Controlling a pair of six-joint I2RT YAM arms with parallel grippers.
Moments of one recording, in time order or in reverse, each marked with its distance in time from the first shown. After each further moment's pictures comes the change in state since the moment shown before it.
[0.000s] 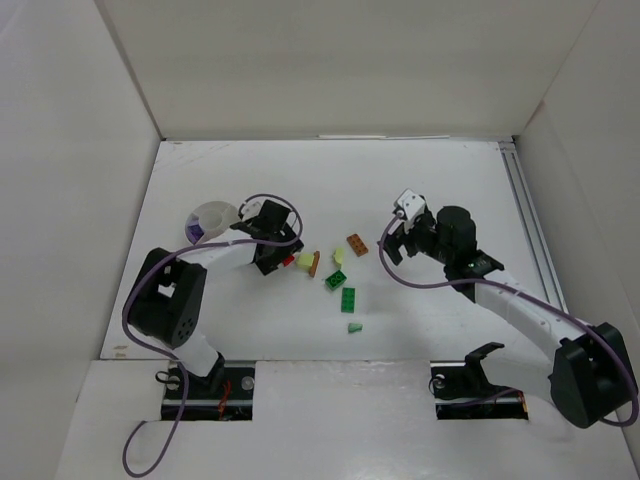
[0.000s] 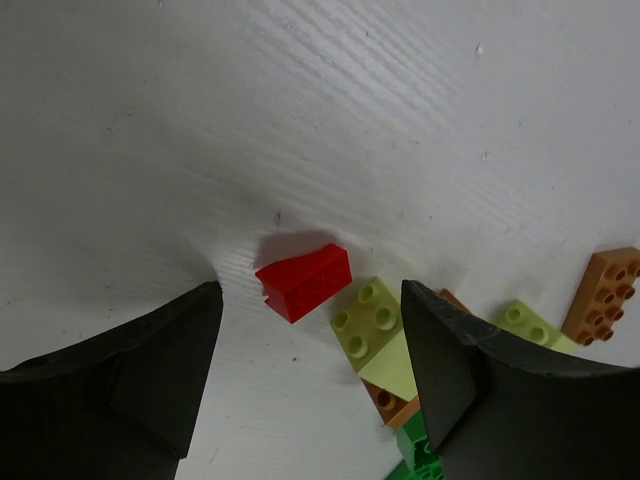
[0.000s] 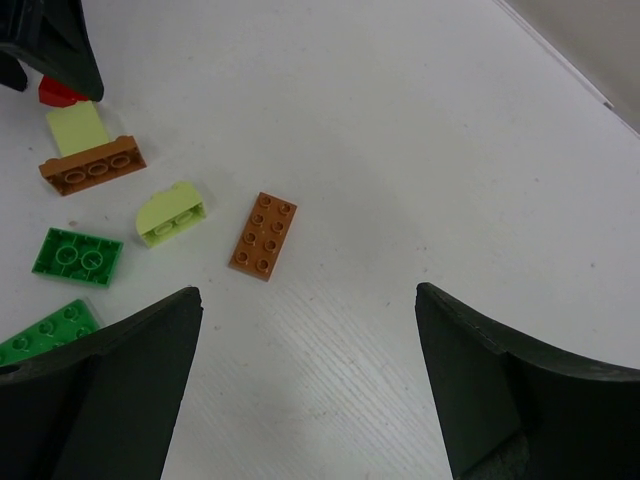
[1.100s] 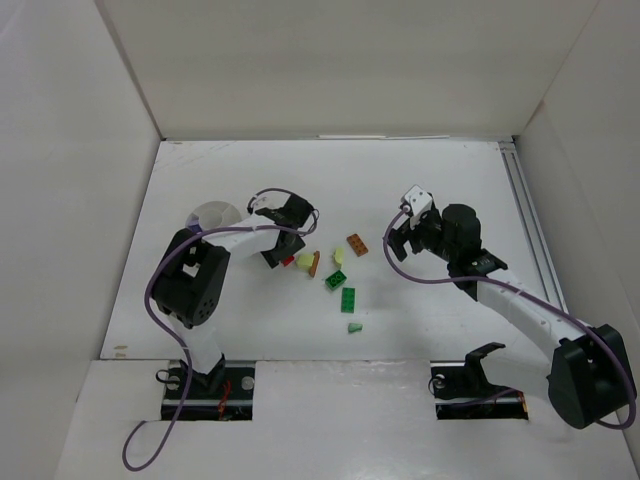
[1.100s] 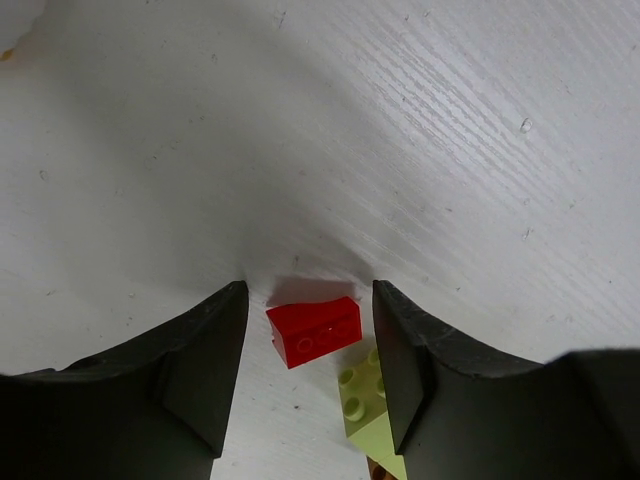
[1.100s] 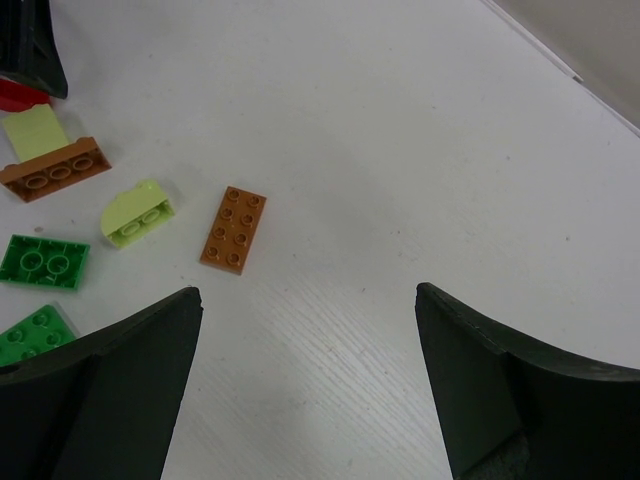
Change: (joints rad) left arm -0.095 0.199 0.221 -0.240 -0.261 -0.120; right arm -0.048 -0.003 0.000 -0.001 0.015 0.014
